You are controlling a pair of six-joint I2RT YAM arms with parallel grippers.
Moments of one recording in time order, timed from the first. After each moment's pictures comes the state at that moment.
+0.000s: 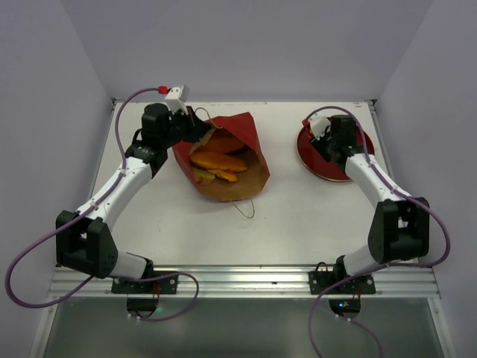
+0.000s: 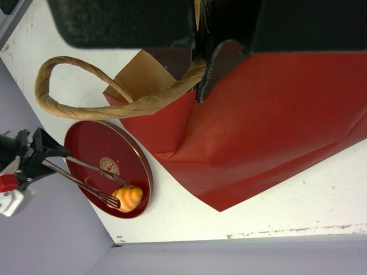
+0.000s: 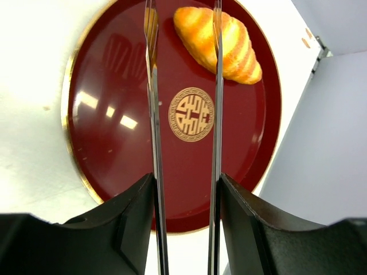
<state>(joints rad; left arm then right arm) -0.28 1.41 1.15 -0.01 0.34 -0.38 0.11 1.54 1.10 -0.26 0.13 -0.69</state>
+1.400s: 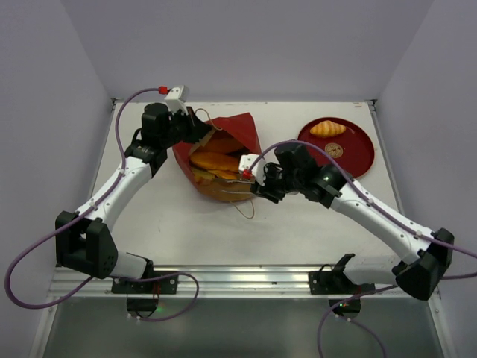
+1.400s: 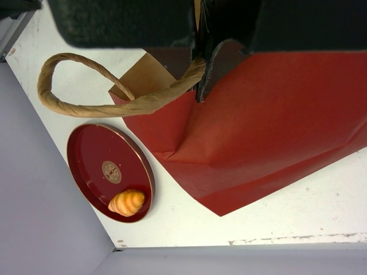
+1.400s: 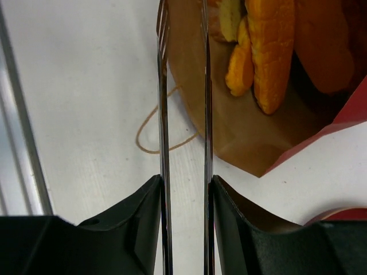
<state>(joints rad) -0.28 1.41 1.16 -0.04 0.35 -0.39 0.77 1.22 1.20 -0.72 -0.29 -0.54</state>
